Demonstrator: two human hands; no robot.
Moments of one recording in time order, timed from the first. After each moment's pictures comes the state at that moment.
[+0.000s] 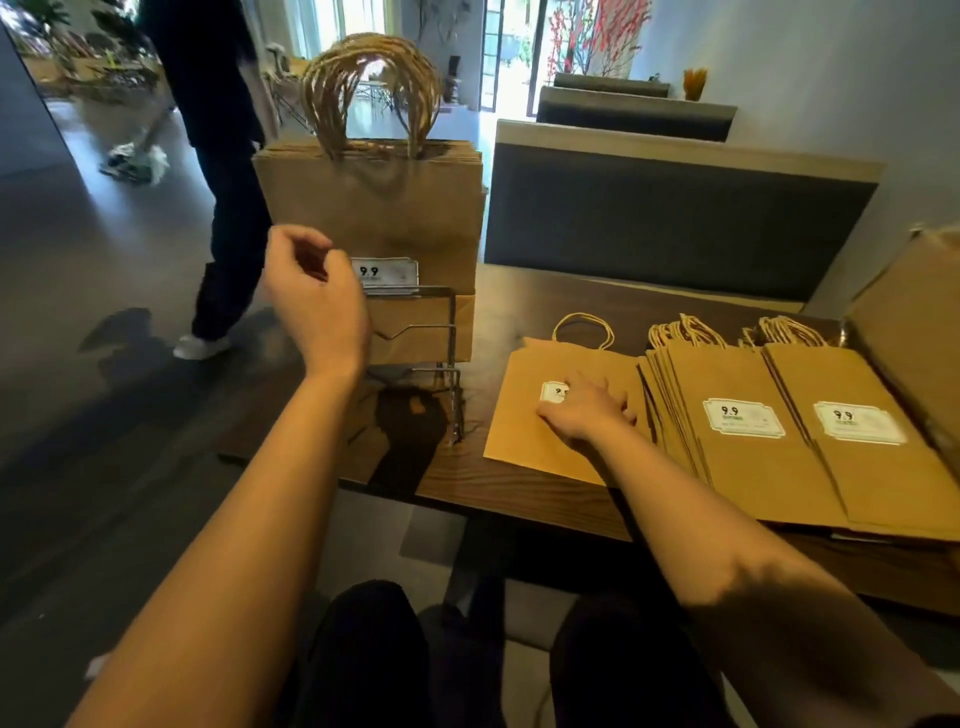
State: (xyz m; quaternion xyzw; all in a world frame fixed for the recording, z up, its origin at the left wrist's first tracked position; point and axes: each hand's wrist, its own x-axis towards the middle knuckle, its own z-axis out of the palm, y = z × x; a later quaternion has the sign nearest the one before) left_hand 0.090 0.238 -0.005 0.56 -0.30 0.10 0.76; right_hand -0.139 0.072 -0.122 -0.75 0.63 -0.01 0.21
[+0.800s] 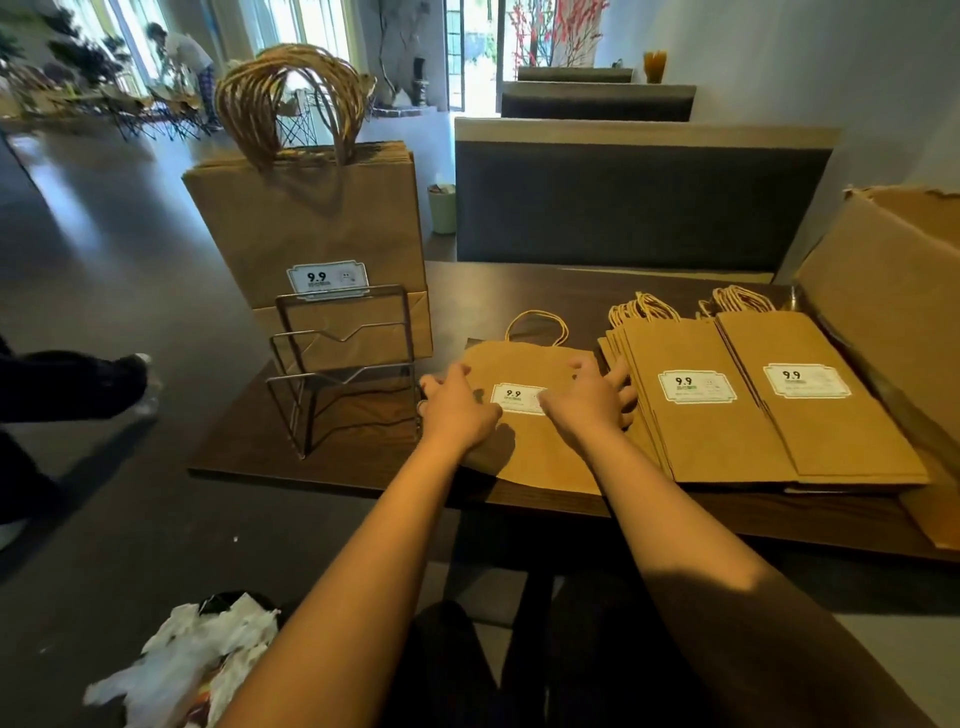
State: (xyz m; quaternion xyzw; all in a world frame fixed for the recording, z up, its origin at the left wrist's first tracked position) left_hand -0.045 0.187 -0.099 0.81 -0.42 -0.26 0.32; right_hand -0.184 0.094 -0.123 -0.65 0.68 -0.25 0.24
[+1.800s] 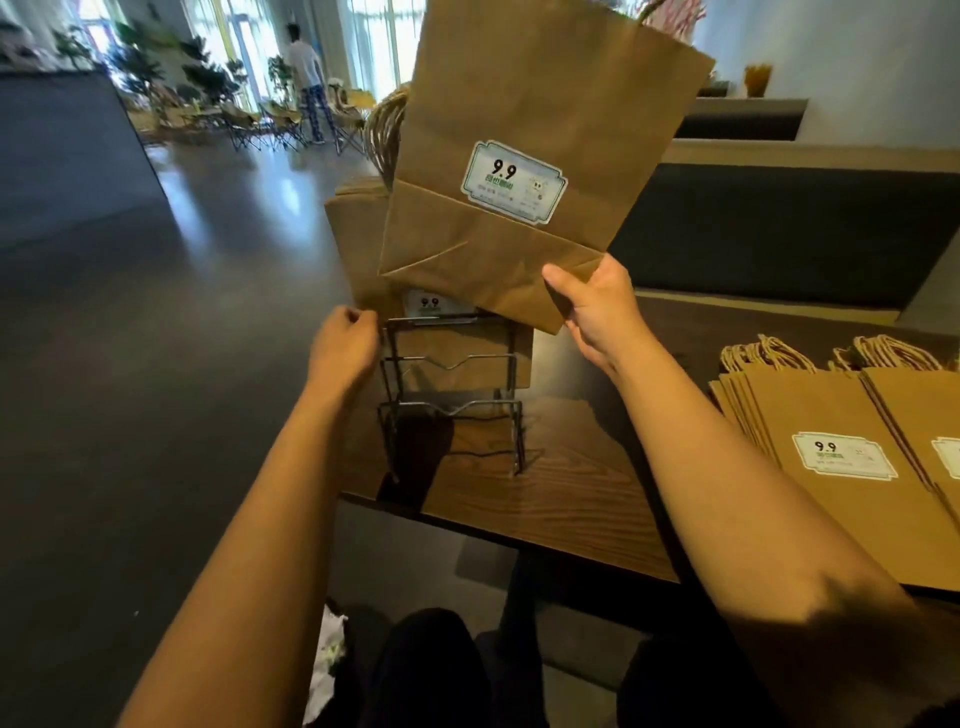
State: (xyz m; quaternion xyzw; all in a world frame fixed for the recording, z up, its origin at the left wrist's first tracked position) left_hand 0.158 0.246 -0.019 0.79 -0.28 -0.13 0.54; right_hand -0.054 0.087 0.012 -0.57 0.21 -0.47 0.64
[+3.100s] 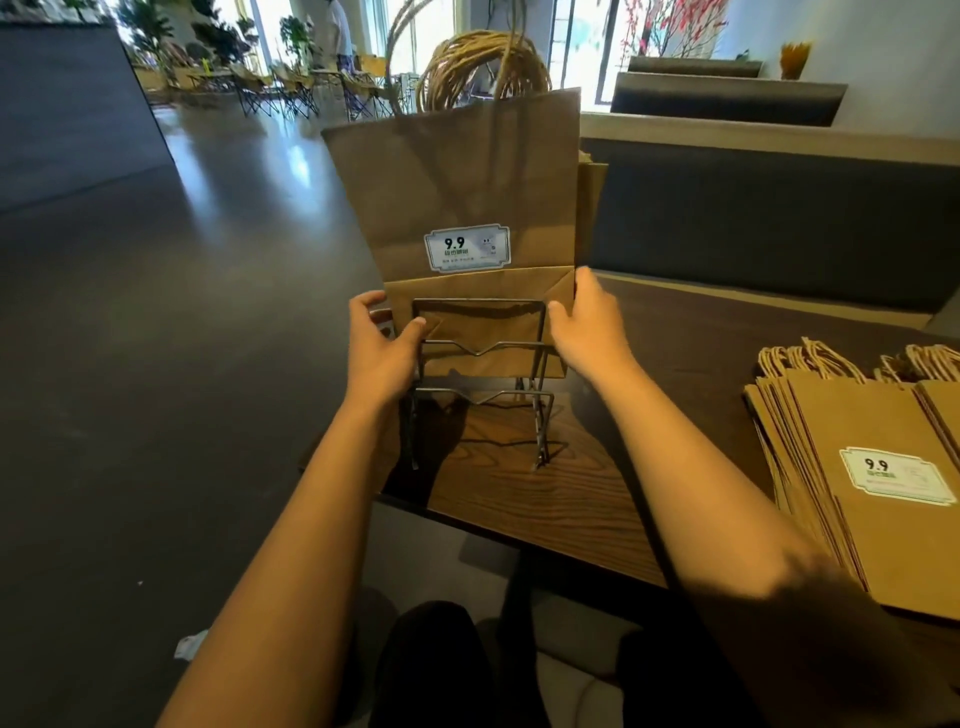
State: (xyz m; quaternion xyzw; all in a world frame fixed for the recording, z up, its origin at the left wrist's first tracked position) left_hand 0.164 0.234 -0.058 0.68 -0.29 -0.15 0.65; right_hand -0.014 0.085 -0.030 -0.80 0.39 -0.35 0.31
